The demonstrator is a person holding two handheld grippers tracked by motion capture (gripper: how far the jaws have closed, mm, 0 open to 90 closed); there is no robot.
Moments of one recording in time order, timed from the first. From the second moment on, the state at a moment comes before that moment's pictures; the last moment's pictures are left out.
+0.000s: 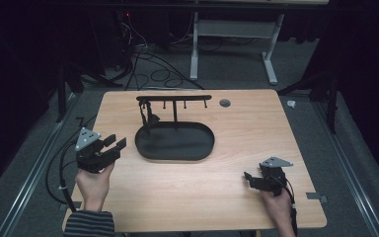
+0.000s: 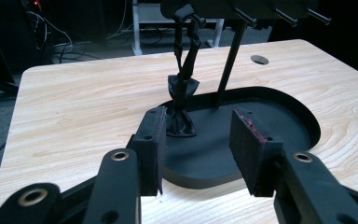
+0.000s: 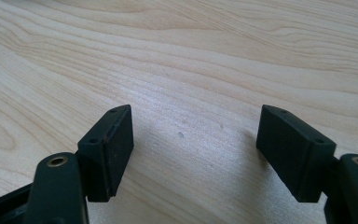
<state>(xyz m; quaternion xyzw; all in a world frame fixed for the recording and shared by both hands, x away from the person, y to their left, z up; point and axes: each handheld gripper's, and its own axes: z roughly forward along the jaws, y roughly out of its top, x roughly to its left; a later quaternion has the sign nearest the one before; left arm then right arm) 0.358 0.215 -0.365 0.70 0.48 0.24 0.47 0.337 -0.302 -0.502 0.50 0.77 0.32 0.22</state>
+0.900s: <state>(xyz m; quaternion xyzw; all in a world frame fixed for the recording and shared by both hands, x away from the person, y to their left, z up) 0.345 0.219 -0.381 0.70 0.48 0.23 0.47 0.337 -0.301 -0.502 0.50 0.77 0.32 0.22</state>
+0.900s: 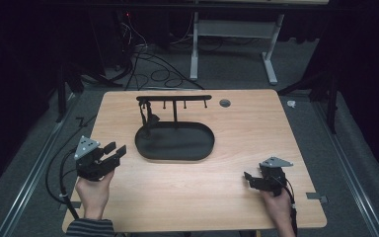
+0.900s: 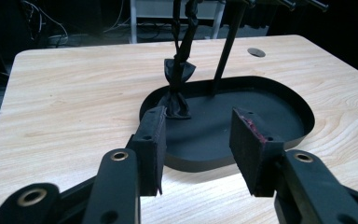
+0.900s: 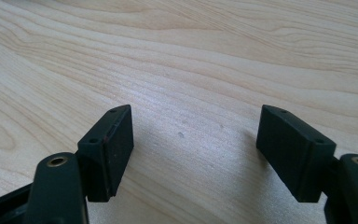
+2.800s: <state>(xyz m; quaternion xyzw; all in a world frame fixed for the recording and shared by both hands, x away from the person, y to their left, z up) 0.324 0.218 -0.427 0.70 0.51 0.18 0.46 0.337 -0.301 -0.502 0.50 0.77 0.32 0.22</state>
